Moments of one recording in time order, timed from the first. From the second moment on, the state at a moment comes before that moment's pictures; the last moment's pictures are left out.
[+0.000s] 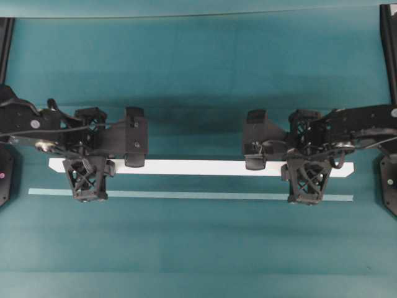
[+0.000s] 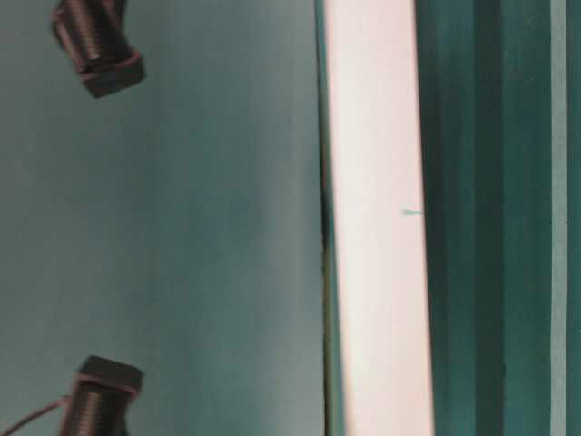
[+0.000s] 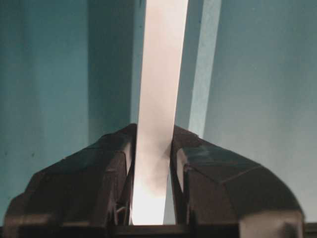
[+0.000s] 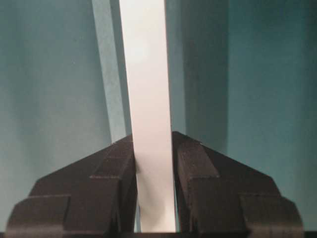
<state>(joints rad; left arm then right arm) 0.04 -0.17 0.71 0.04 0.77 -0.06 -0.04 -0.14 0.67 0.05 0.89 -0.01</state>
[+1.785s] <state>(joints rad) -0.02 -0.06 0.82 0.04 0.47 -0.11 0.01 0.04 0.76 0.07 0.57 -0.01</state>
